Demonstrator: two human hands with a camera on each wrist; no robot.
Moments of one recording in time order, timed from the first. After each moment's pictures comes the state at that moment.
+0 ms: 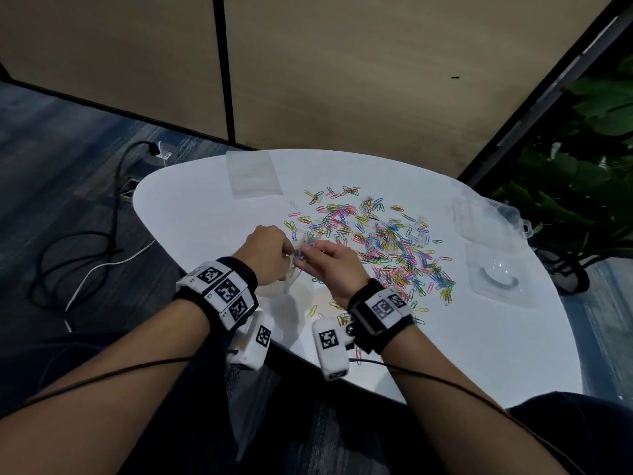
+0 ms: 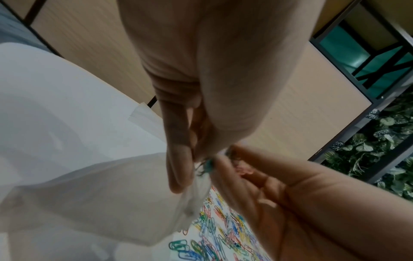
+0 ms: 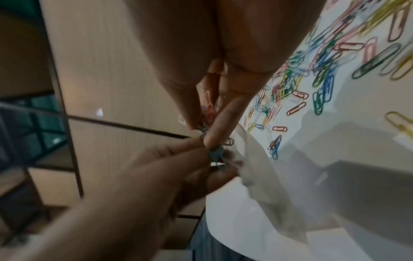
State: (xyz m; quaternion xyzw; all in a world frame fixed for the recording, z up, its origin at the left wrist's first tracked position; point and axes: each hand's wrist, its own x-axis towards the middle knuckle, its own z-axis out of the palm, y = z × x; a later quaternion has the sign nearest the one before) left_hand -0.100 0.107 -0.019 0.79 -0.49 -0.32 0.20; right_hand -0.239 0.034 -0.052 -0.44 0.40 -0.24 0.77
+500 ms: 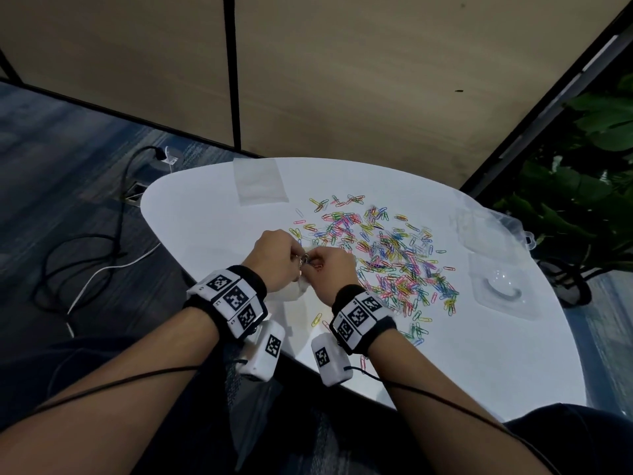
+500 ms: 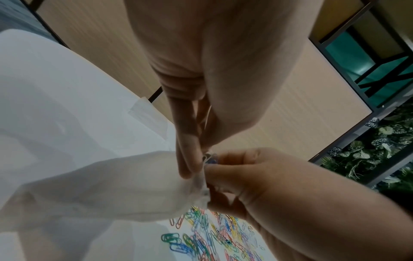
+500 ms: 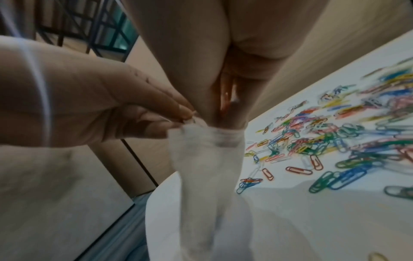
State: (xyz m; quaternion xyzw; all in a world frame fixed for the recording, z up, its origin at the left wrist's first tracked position) left_hand -0.099 0.107 -0.023 0.78 -0.48 -0.30 0.27; right_hand -0.219 0.040 -0.053 -0.80 0.47 -0.14 0.36
